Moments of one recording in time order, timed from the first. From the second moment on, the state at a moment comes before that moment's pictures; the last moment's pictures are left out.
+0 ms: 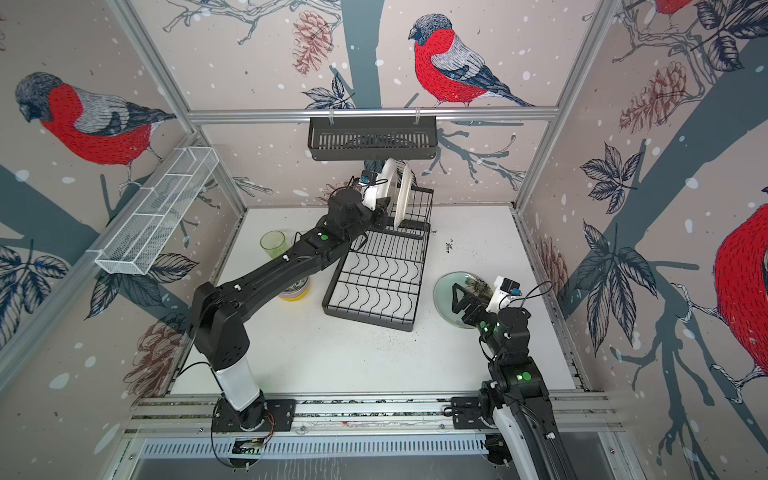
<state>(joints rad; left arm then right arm) -0.68 1.79 1.61 0.00 -0.11 -0.12 0.14 0.33 0.30 -0.21 -0.16 0.63</state>
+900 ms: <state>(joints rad) -0.71 1.70 1.63 -0.02 -0.15 -0.04 0.11 0.34 0.33 -0.29 -0.19 0.66</state>
